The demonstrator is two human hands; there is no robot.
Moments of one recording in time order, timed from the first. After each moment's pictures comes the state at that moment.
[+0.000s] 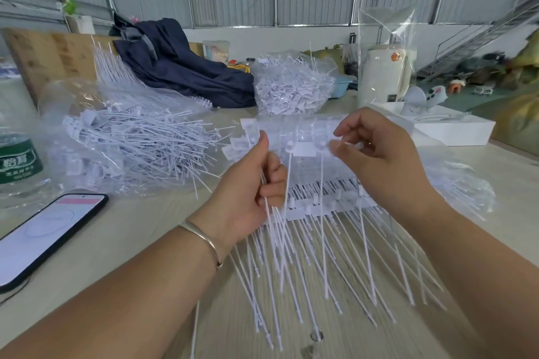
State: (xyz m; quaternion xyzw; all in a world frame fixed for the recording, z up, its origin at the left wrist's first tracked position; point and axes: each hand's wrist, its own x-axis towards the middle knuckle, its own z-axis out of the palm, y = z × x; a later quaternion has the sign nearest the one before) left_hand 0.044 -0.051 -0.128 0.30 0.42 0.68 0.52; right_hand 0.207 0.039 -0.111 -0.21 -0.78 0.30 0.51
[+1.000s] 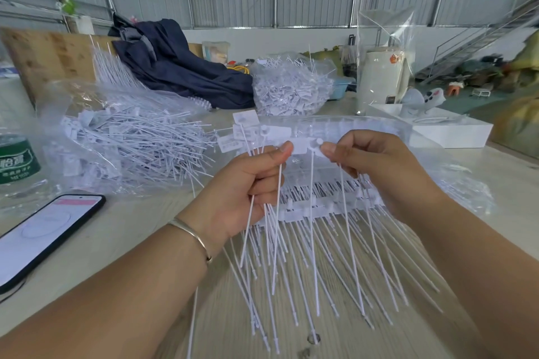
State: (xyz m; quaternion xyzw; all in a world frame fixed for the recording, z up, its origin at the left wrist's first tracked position) left_hand 0.039 -0.057 -0.123 0.39 0.39 0.65 0.52; right_hand 0.214 0.045 -0.106 -0.21 -0.75 0.48 0.41
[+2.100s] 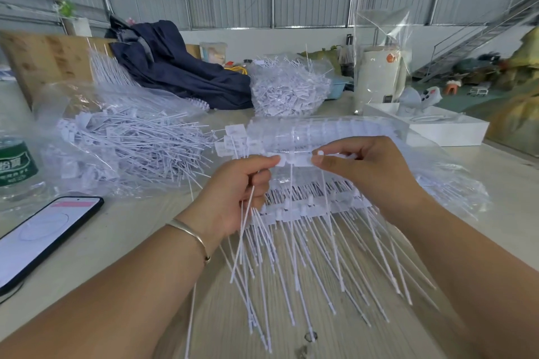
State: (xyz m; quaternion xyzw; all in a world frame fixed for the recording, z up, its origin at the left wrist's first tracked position) left_hand 0.030 -0.048 -0.132 0.32 0.49 0.66 0.48; right_hand 0.206 0.043 -0.115 -0.27 -0.76 0.40 0.45
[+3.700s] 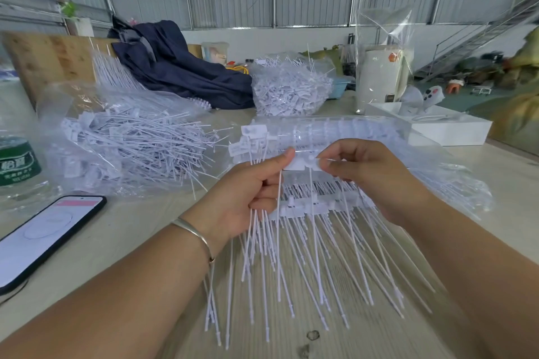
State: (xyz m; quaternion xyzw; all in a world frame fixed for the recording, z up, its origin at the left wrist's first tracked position) left_hand 0.043 -0.052 -0.125 0.34 0.51 0.62 0.49; right_hand 0.208 0.053 -0.119 -0.23 -0.77 0.48 0.37
